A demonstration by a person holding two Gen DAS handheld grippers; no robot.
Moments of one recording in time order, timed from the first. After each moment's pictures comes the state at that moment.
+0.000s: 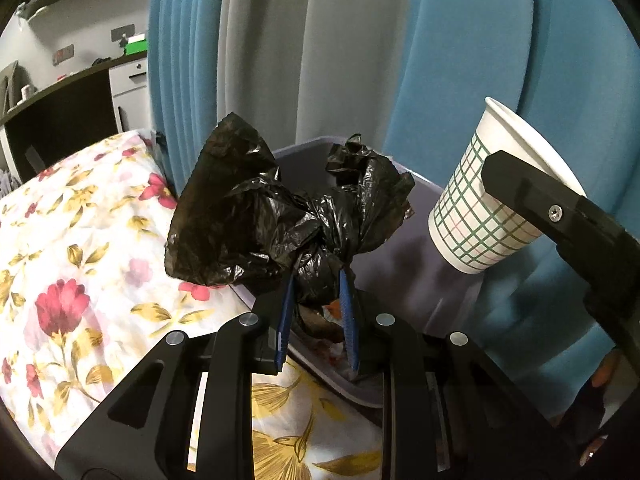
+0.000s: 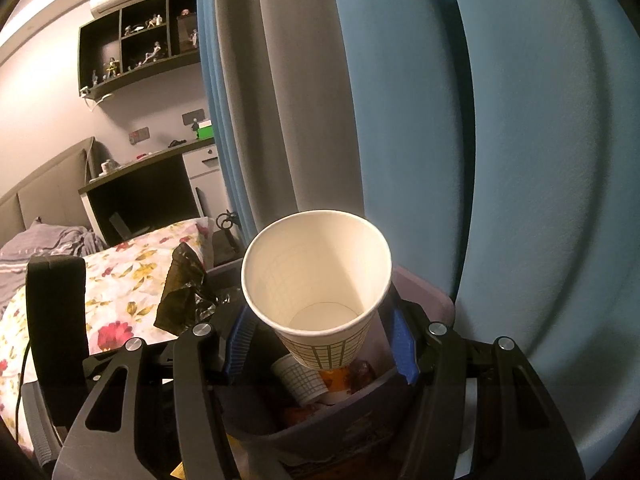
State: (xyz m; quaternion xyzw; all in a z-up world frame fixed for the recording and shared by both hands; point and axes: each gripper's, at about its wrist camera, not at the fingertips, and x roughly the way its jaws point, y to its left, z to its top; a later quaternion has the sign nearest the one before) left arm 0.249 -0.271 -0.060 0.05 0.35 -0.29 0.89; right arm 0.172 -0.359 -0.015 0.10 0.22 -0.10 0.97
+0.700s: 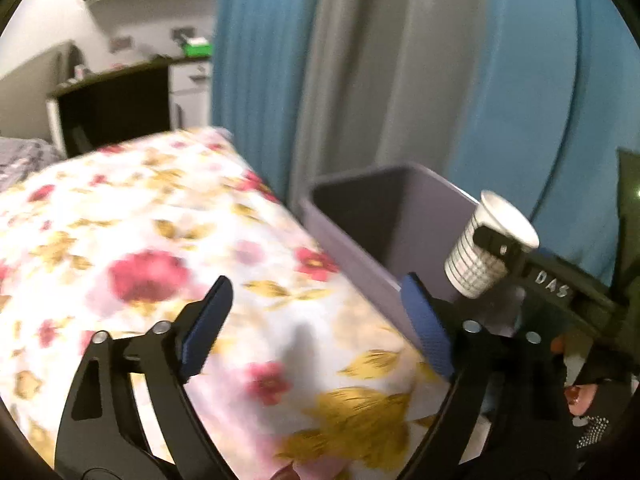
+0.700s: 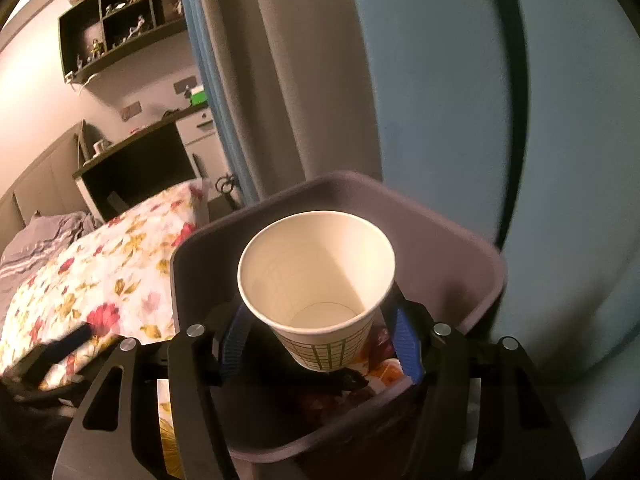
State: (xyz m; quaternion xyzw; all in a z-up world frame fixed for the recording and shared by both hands) left arm 0.239 -0.176 -0.055 0.00 0.31 -0.20 0.93; right arm 0.206 -0.360 -0.053 0.13 0.30 -0.09 0.94
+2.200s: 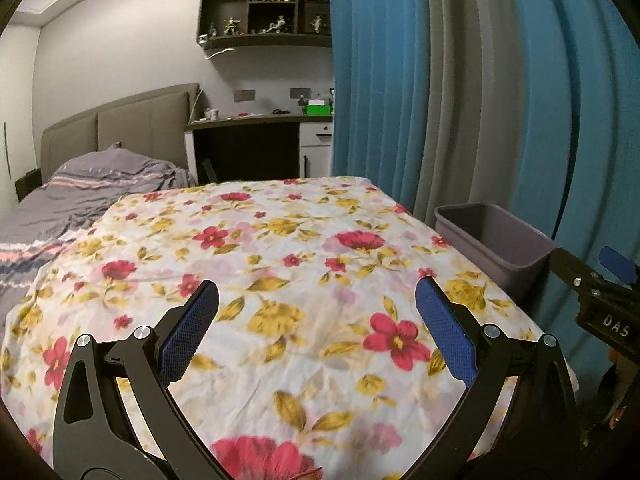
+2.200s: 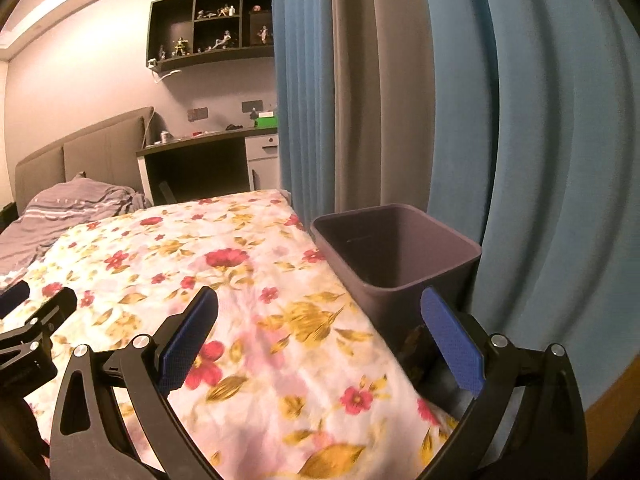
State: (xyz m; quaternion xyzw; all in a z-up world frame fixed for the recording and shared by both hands) left arm 0.029 -0.008 -0.002 0.00 0.22 -0.02 0.98; right arm 0.013 -0.206 0.006 0.03 0.21 -0.05 0.98
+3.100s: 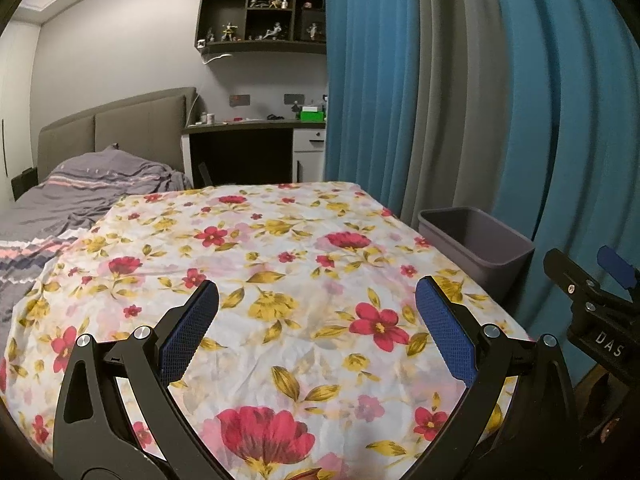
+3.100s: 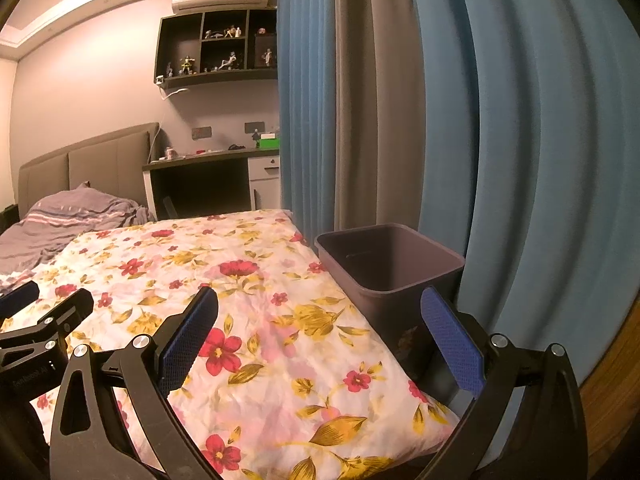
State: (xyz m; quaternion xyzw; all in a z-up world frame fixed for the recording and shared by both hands) left arm -0.008 -0.007 0.011 -0.01 0.21 -0.04 0.98; right arm -0.033 -0.188 0.017 0.02 0.17 -0.05 0.98
